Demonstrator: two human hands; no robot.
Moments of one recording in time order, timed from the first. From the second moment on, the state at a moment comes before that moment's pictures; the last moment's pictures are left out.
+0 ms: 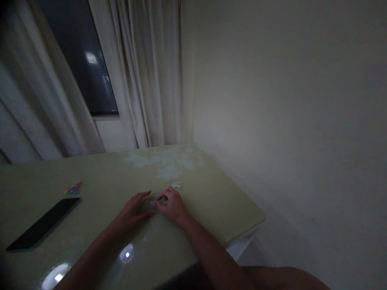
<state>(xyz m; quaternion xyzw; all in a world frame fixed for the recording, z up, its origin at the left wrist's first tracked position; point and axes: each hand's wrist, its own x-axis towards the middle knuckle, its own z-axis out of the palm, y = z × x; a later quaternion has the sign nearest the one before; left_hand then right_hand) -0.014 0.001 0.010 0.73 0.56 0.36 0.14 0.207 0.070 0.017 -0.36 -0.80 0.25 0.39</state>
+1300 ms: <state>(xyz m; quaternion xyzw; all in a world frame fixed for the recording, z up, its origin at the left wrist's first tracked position) -0.012 -0.004 0.021 0.76 0.53 0.32 0.21 0.240 0.074 0.027 -0.26 -0.88 0.30 0.28</state>
